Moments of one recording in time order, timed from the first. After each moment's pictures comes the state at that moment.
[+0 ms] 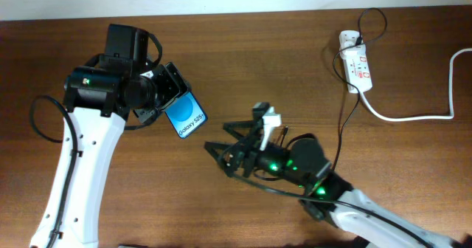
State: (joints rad) left arm -0.18 1.53 1.67 -1.25 0.21 -0.79; right arm 0.75 1.23 0.54 0.69 -0.35 0.68
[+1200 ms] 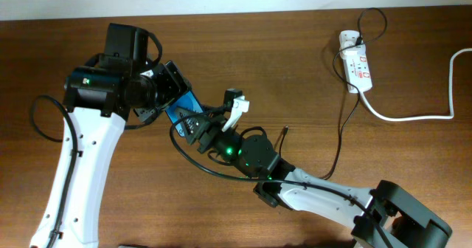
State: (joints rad) left arm -0.18 1.53 1.67 -1.24 0.21 -0.79; right arm 0.90 1.64 0.77 1.00 0.05 0.89
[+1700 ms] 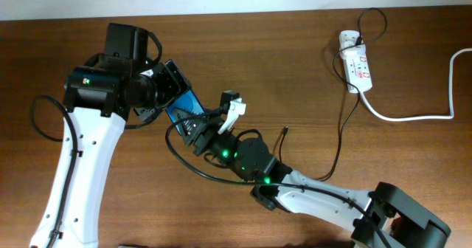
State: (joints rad) left arm -0.18 1.53 1.67 -1.23 0.21 -0.79; right arm 0.94 1.64 0.78 0.98 0.11 0.89
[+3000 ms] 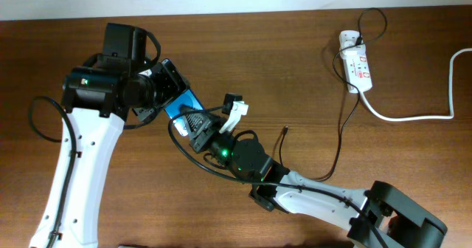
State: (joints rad) left arm -0.17 1.53 1.67 -1.23 0.20 -0.79; right arm 0.95 1.65 0.78 0.96 0.18 0.98
